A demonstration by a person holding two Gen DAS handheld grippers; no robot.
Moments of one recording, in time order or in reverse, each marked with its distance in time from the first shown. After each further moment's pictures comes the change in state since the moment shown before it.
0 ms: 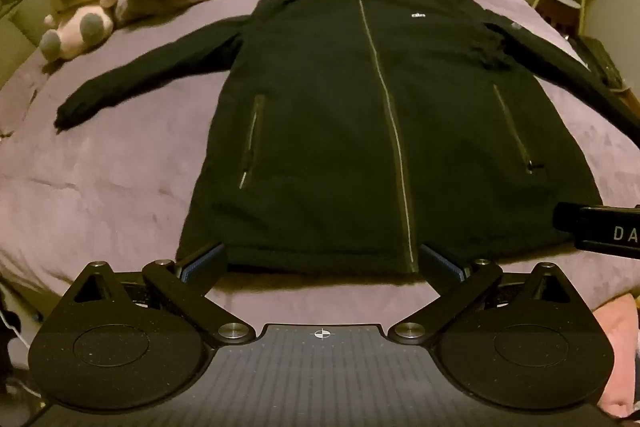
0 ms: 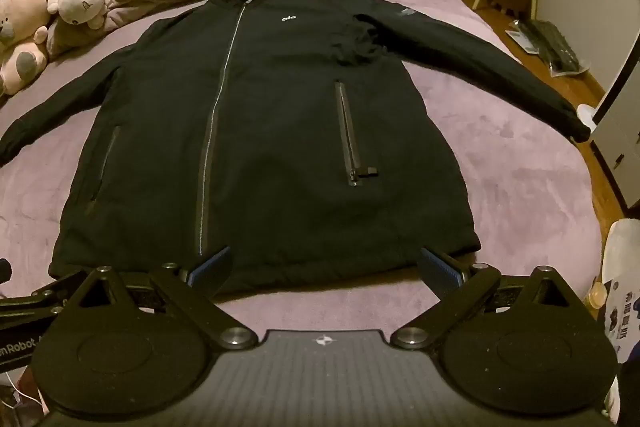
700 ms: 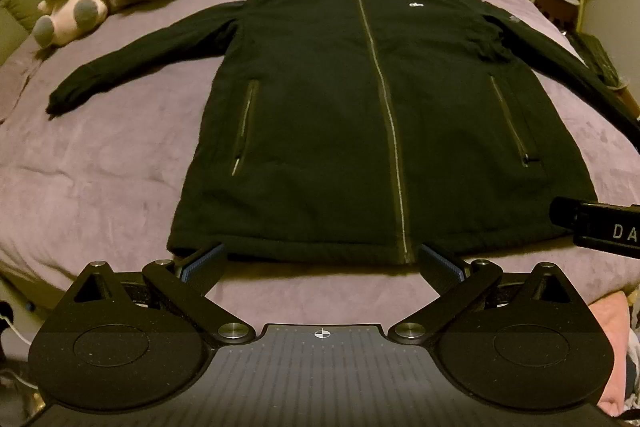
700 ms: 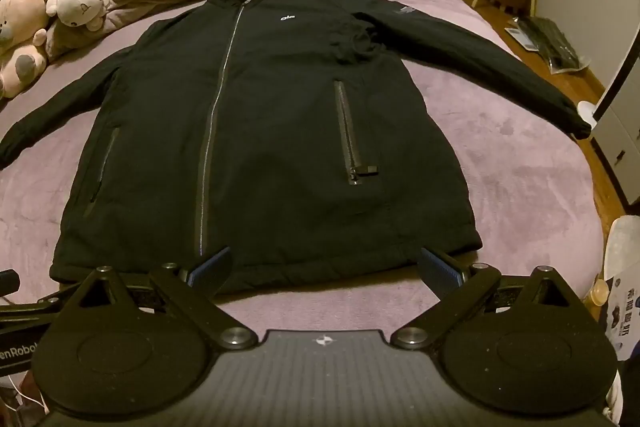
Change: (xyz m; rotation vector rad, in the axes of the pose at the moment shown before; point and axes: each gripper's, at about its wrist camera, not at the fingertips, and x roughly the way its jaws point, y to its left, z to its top) left arm 0.010 0.000 0.001 -0.007 0.056 -0.029; right arm 0.001 0.001 0.000 -0.004 0.008 -0.004
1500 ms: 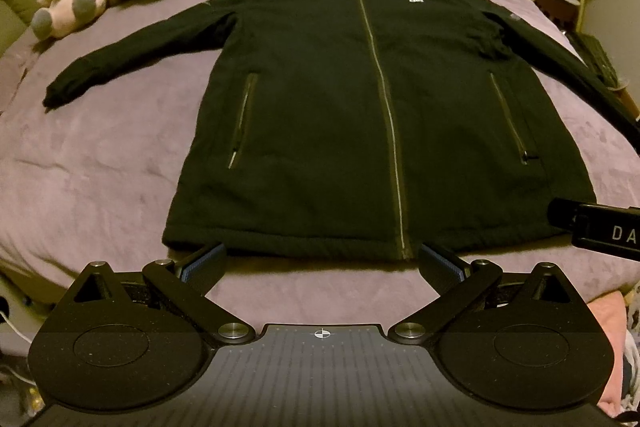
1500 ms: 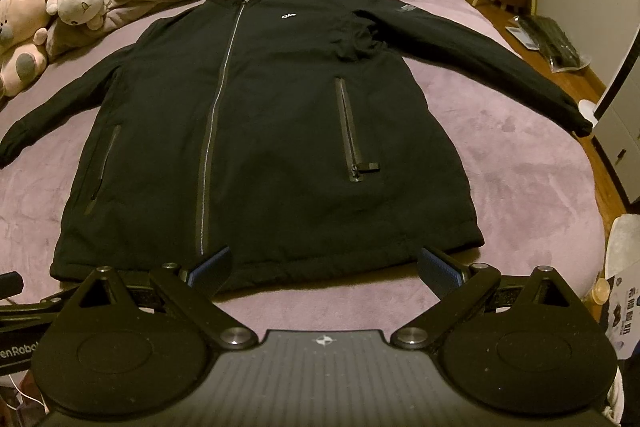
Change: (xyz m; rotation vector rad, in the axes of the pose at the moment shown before) left arm 0.003 0.002 -0.001 -0.011 0.018 -0.014; right arm 0.001 0.001 -0.002 0.004 0.002 -0.003
